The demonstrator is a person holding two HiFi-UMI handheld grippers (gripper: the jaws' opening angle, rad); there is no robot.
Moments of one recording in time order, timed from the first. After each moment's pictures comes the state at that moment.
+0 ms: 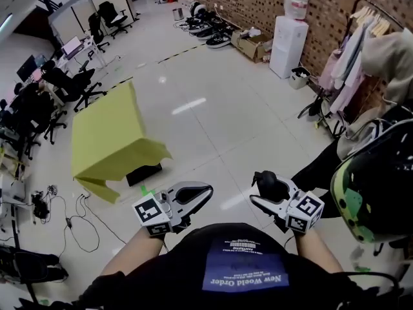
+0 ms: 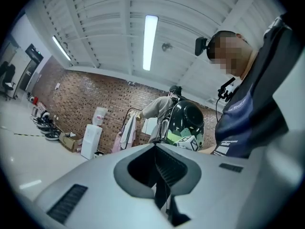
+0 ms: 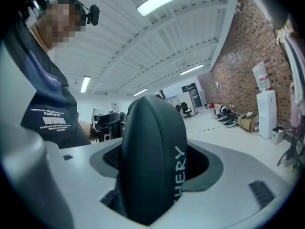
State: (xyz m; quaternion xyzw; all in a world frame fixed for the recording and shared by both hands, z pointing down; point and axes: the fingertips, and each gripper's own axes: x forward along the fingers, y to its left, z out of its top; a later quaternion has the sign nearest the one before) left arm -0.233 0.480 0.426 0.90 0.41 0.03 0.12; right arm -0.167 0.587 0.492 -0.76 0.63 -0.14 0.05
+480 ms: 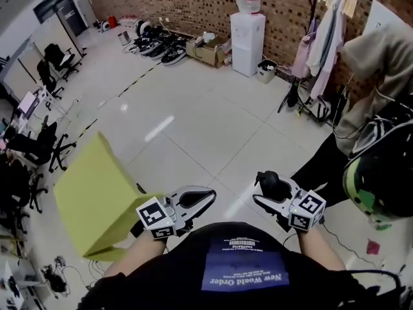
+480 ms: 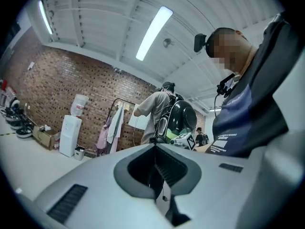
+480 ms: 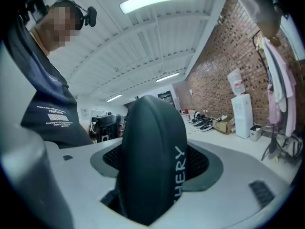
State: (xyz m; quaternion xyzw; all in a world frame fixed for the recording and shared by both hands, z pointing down) left arm -0.060 0.356 0.445 0.83 0.55 0.07 0.10; right arm -0.021 0.481 0.507 -0.85 0.50 -0.14 0.09
